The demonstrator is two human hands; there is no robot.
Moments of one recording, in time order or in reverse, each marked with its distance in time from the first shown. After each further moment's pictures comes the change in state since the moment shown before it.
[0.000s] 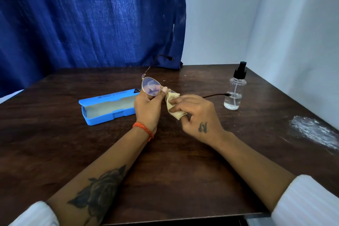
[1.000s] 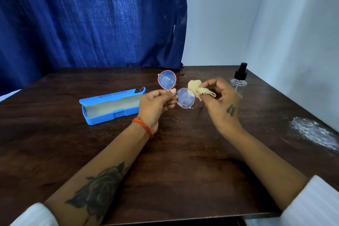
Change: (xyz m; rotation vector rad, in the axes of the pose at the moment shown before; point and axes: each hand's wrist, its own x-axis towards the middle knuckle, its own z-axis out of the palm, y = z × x) left_hand 0.008 -0.002 0.000 -0.107 -0.236 -0.242; right_hand 0.009 0.012 -0.022 0.287 0.380 0.507
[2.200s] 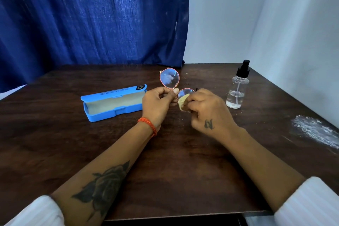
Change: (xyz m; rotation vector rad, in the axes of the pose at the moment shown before) left_hand -0.003 -0.005 0.005 0.227 0.056 0.182; right_hand -0.011 0.003 0.003 -0.584 -0.469 -0.564
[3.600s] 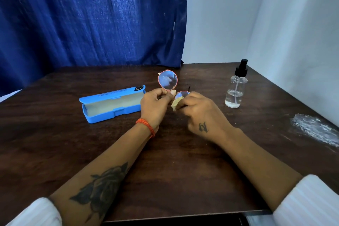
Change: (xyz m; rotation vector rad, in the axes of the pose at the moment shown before) left_hand 0.001 -0.003 -0.002 0.111 0.019 -0.012; right_hand 0.001 -0.005 0.001 0.009 -0.163 -0.091
